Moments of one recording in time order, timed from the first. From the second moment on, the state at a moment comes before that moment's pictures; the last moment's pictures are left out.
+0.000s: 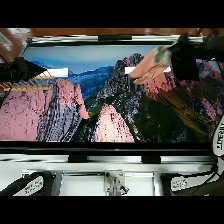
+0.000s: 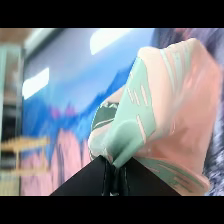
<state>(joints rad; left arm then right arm) 0.19 -1.12 1.38 0.67 -1.21 -1.30 -0.22 -1.64 1.86 2.39 -1.07 -1.48</state>
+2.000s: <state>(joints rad) 0.19 -1.12 1.38 0.67 -1.22 -1.32 -0.60 -1.79 1.88 1.88 -1.45 -1.52</state>
